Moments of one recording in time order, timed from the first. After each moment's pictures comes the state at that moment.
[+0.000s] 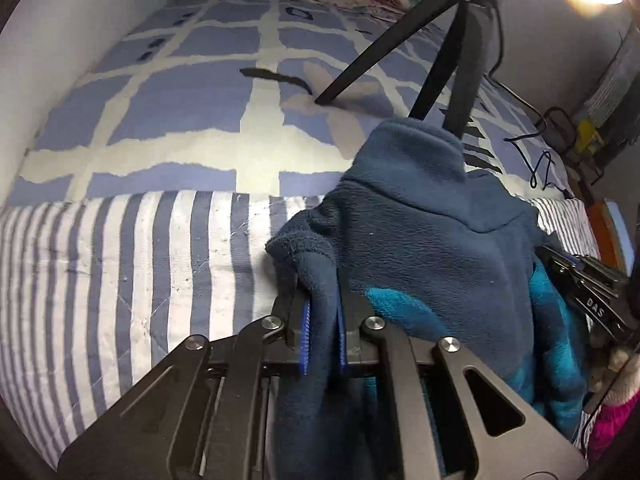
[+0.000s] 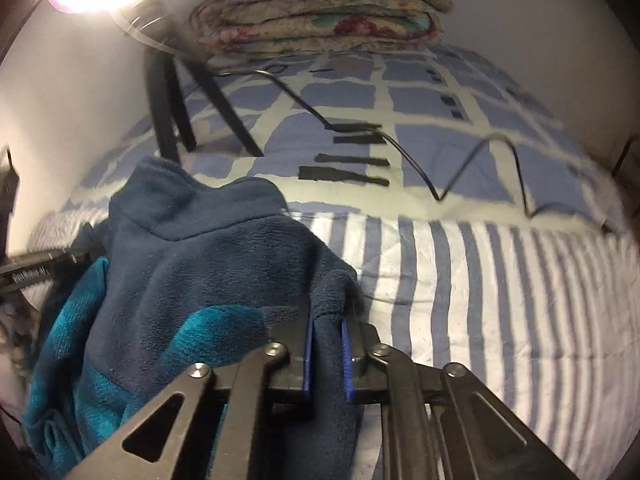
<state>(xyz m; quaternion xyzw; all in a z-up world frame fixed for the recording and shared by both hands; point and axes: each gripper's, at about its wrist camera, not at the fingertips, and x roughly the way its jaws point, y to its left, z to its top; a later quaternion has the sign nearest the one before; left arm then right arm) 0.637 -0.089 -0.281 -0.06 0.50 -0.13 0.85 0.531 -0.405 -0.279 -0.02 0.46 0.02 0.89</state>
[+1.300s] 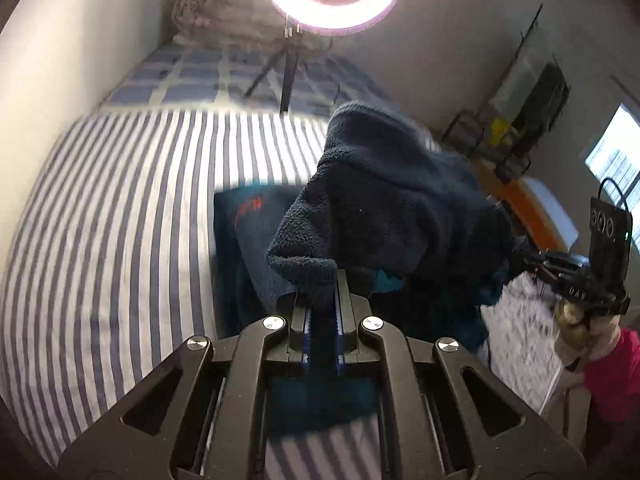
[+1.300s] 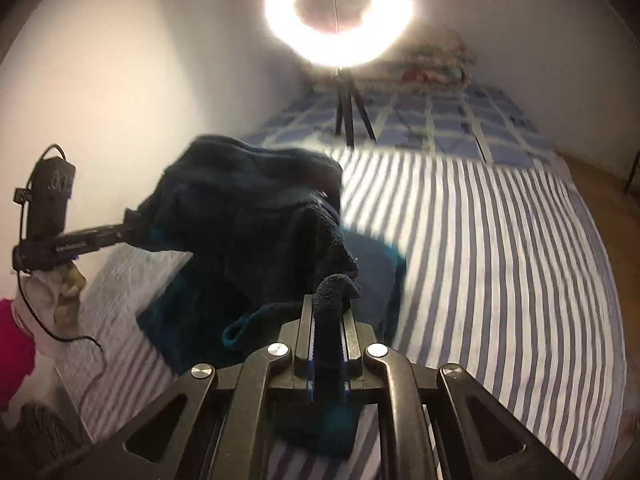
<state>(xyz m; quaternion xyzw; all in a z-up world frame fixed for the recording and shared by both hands) 0.282 -0.044 -0.190 -0.08 0.42 -0.24 0.87 0.167 -0.370 -0.184 0.00 0.41 0.12 0.90</state>
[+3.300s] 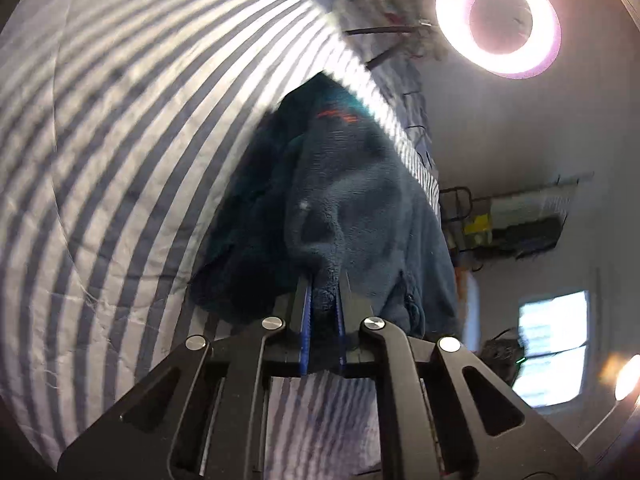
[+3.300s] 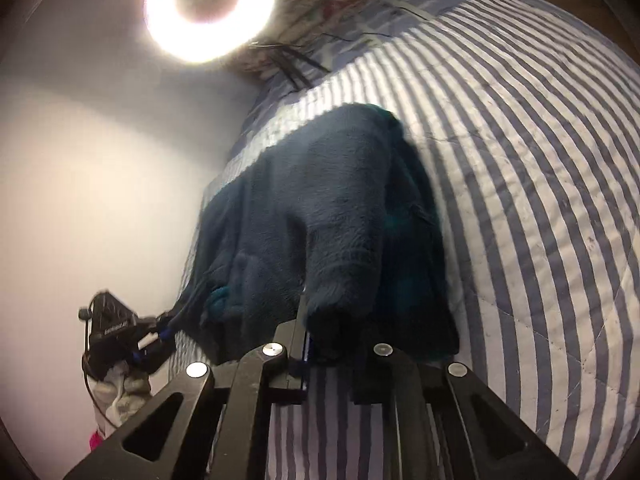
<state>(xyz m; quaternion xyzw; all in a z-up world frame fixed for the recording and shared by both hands) 0.239 0.017 -0.232 -0.39 0.49 -0.18 0.76 0.129 -0.401 -0.246 0.29 0.45 0.13 0.83</state>
